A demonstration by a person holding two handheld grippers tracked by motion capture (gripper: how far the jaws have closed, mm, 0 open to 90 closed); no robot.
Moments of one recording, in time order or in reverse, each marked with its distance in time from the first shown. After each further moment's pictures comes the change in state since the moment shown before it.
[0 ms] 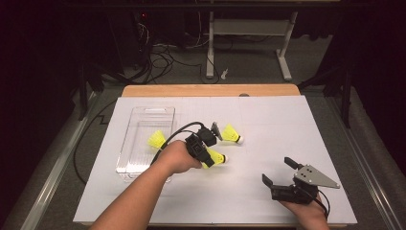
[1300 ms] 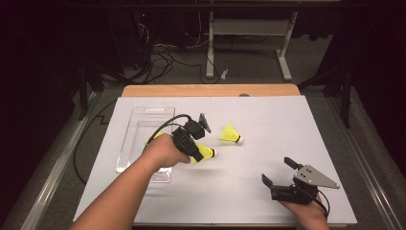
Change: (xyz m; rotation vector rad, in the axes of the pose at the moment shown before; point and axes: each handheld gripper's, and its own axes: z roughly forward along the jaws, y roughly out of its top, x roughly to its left) left arm 0.005 -0.020 -0.040 0.004 0.018 -0.065; right arm 0.001 0.000 0.000 -0.001 0.000 -0.004
